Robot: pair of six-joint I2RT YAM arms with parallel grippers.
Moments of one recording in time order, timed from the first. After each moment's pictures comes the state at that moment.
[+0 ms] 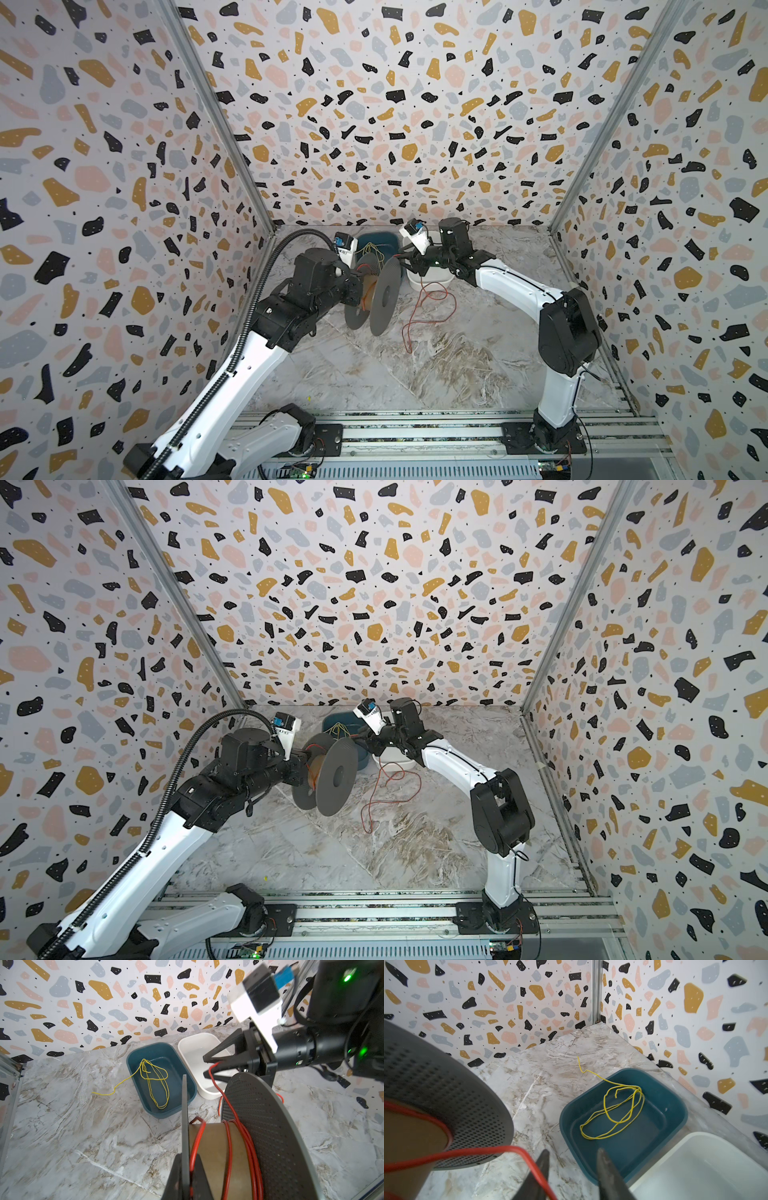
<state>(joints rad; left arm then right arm) -0.51 1.04 1.24 -0.72 -0.03 -0.18 0.59 1.88 1.51 -0.07 -0.62 -0.18</state>
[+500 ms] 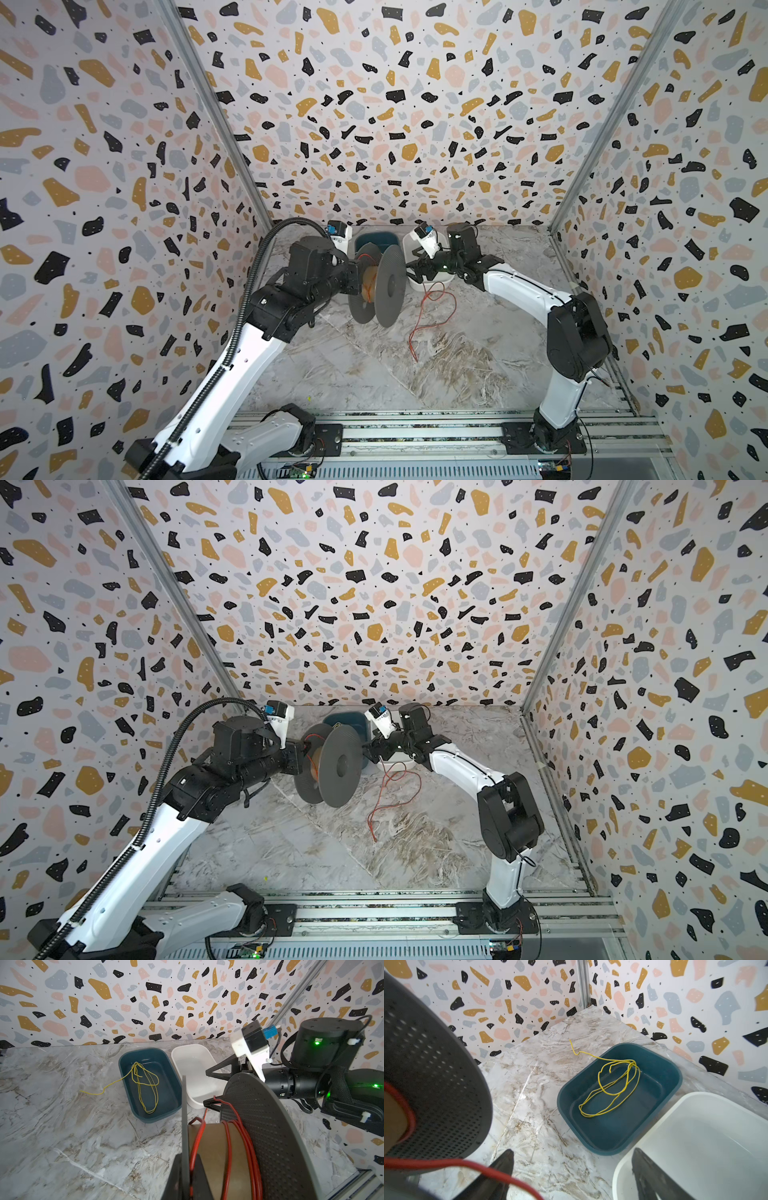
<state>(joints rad) -0.48 1.10 1.36 -0.76 0.02 -0.31 0.54 1.80 1.42 -0.08 -0.59 -0.08</state>
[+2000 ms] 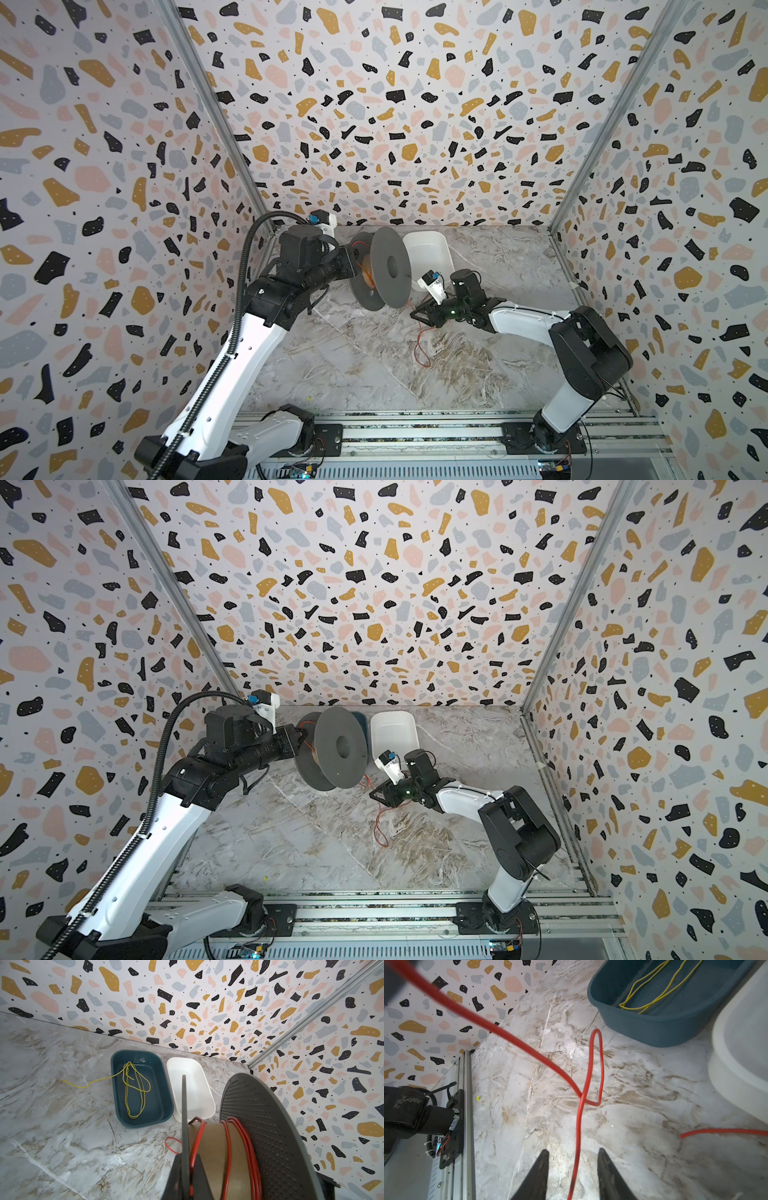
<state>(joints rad) -0.36 1.13 1.38 -0.69 0.13 -0.50 0.61 1.69 0.90 0.13 -0.64 0.12</state>
